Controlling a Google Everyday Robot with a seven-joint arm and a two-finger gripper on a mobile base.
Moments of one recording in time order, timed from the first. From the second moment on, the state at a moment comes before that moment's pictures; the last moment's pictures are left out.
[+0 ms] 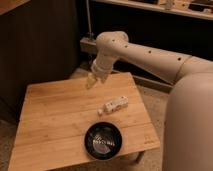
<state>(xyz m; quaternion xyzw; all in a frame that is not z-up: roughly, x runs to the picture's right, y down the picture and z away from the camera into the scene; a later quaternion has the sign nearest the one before) -0.042 -0.040 0.730 -0.38 -0.03 0.42 0.82</state>
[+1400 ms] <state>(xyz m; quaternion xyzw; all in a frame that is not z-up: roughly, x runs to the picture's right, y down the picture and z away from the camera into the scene) 0.014 -0.044 0.701 -0.43 -0.24 0.04 0.87</state>
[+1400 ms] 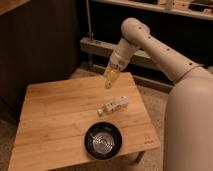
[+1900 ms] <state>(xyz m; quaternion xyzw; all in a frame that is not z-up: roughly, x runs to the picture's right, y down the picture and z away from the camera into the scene) 0.039 -0.024 0.691 -0.35 -0.28 -0.15 0.88</state>
